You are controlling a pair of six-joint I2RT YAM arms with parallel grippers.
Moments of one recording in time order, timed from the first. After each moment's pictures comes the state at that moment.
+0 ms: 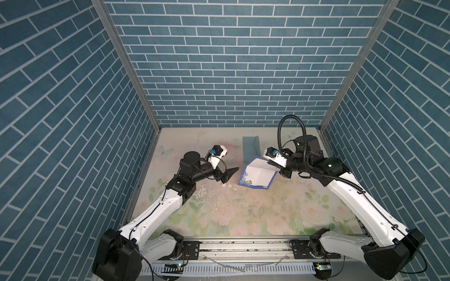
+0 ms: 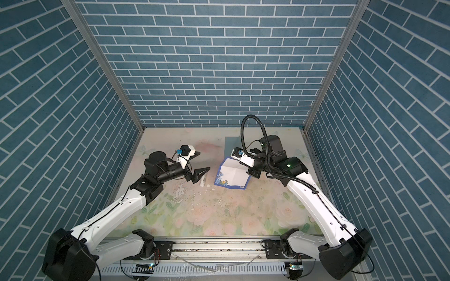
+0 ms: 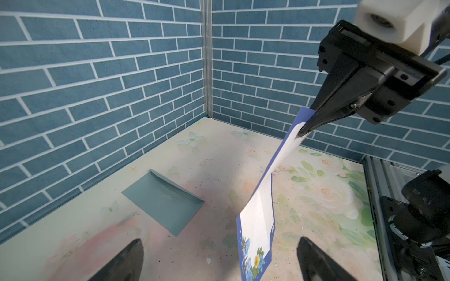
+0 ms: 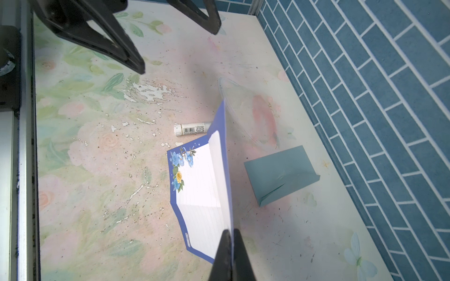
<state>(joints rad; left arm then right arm) -0.46 1.12 0.73 0.19 0.59 0.08 0.56 1.18 1.25 -0.77 -0.37 -0.76</state>
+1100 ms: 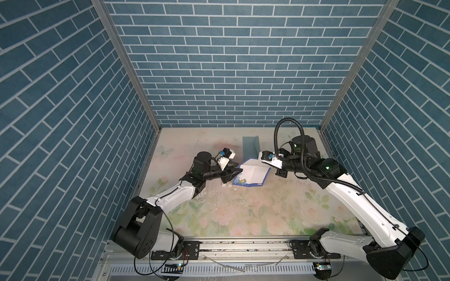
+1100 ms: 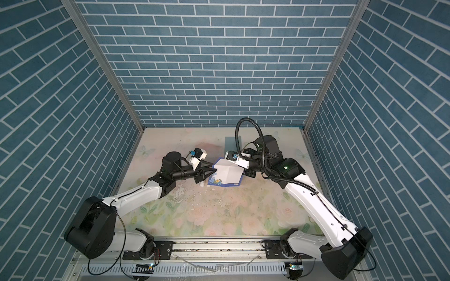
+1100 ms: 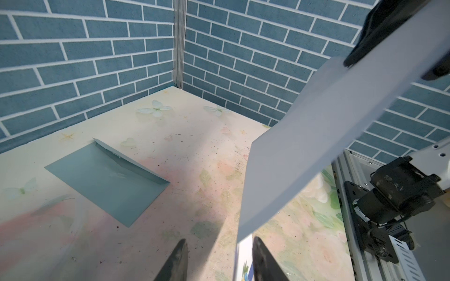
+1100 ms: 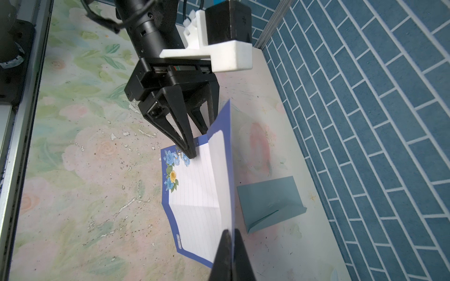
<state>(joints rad) -0.48 1.39 0.71 0.37 0.72 -0.02 0.62 1.18 1.25 -0.68 -0.37 -0.82</state>
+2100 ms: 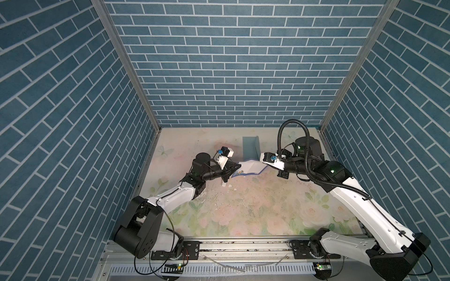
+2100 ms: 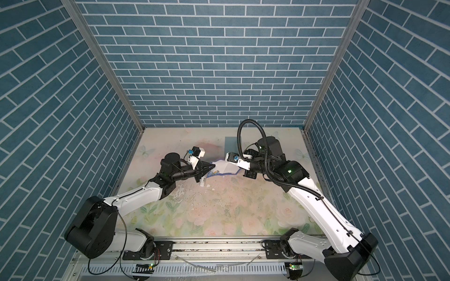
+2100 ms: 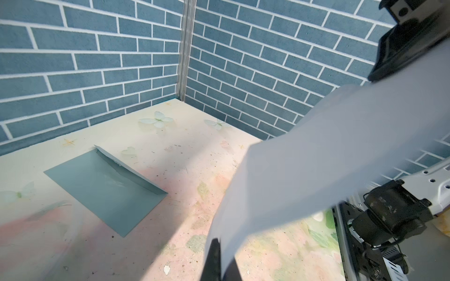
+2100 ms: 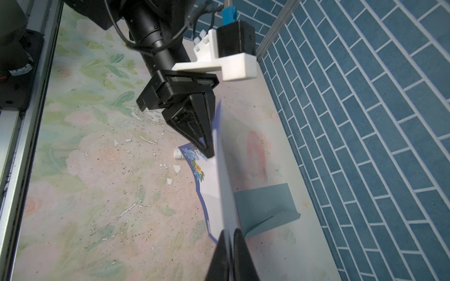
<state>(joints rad) -0.48 1.38 0.68 0.49 0.69 -0.12 0.64 1.13 1.25 -0.71 -0.37 -0.82</state>
